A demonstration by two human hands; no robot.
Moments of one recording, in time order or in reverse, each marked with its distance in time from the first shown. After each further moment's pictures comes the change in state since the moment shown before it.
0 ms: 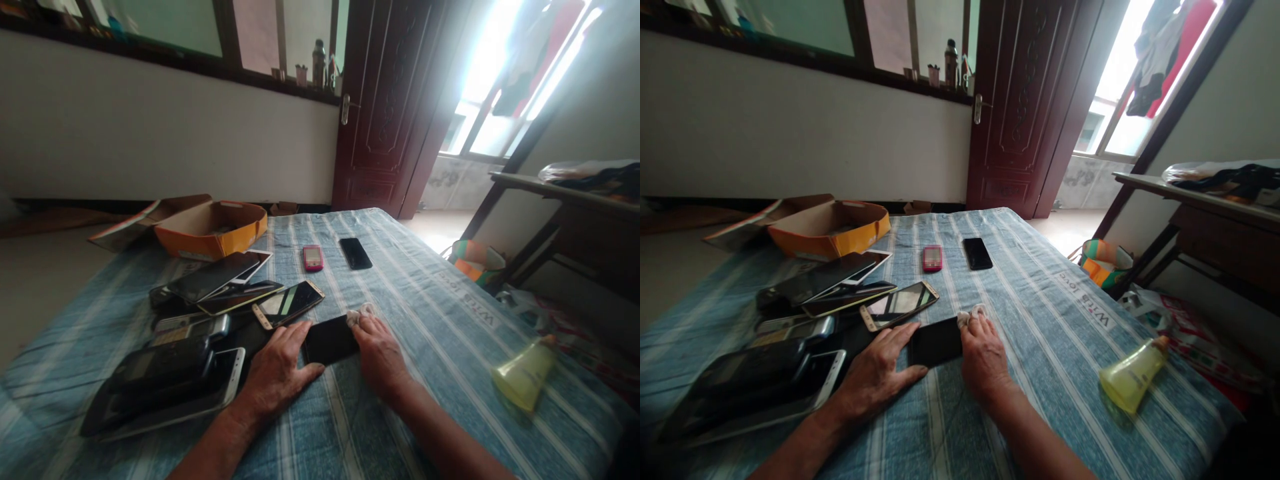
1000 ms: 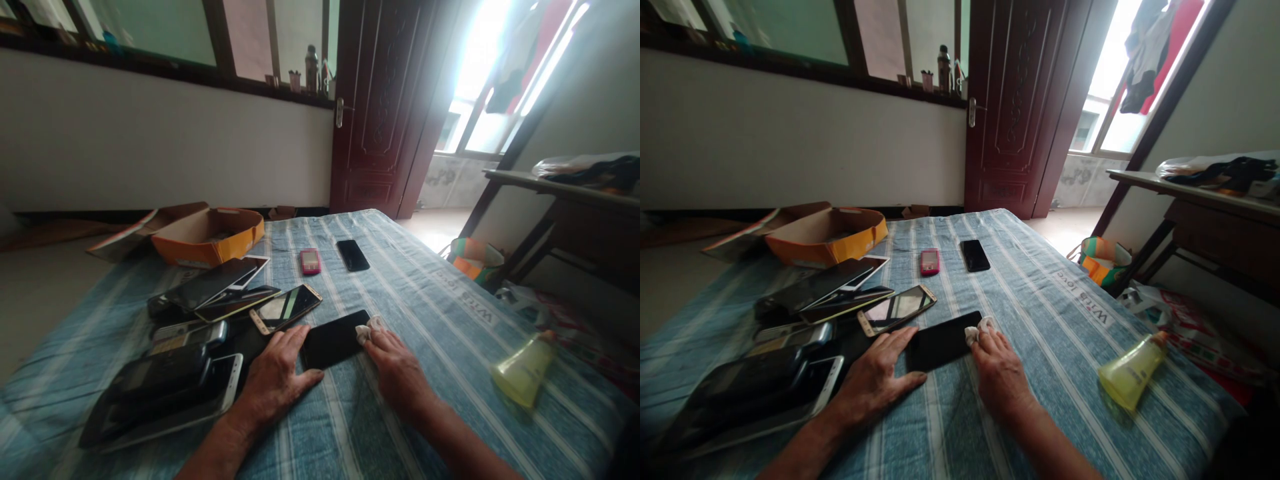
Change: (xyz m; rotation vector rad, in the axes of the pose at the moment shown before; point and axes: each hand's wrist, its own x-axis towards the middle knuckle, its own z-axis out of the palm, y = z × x) left_hand 0.000 -0.003 0.000 0.033 0.012 0.031; right_hand -0.033 0.021 -0.010 -0.012 0.061 -0.086
